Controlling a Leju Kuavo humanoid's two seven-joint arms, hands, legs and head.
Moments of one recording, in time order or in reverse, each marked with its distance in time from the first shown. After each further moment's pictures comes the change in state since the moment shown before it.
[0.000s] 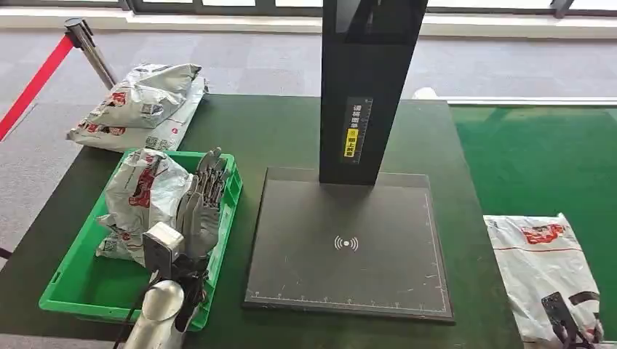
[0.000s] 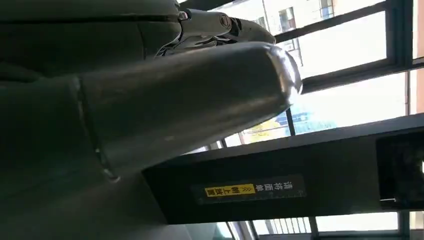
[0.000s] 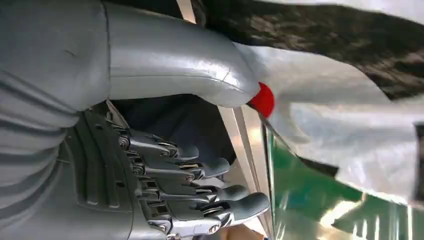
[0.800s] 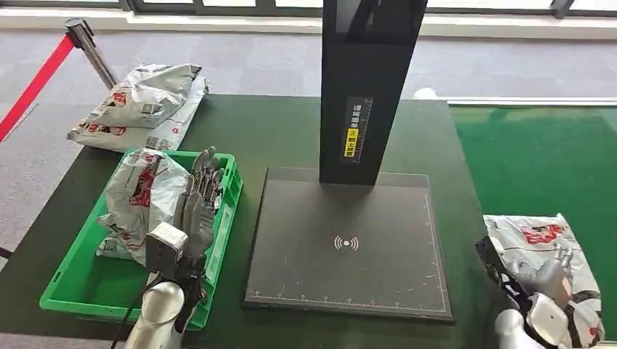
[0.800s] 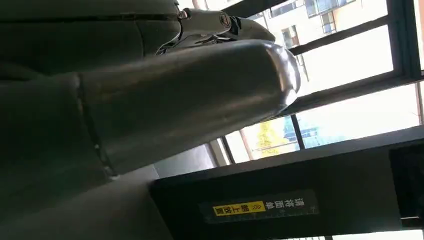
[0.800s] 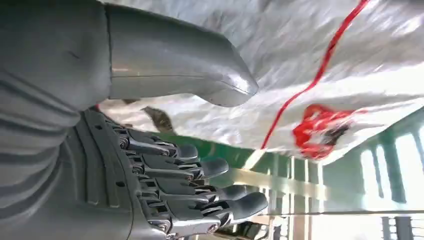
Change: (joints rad) left arm 0.002 0.001 0.000 -0.016 -0.057 0.072 0.029; right arm -0.231 0.063 0.264 0.214 0.067 -0.259 -0.107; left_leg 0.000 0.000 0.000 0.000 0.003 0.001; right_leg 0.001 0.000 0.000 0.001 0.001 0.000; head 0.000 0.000
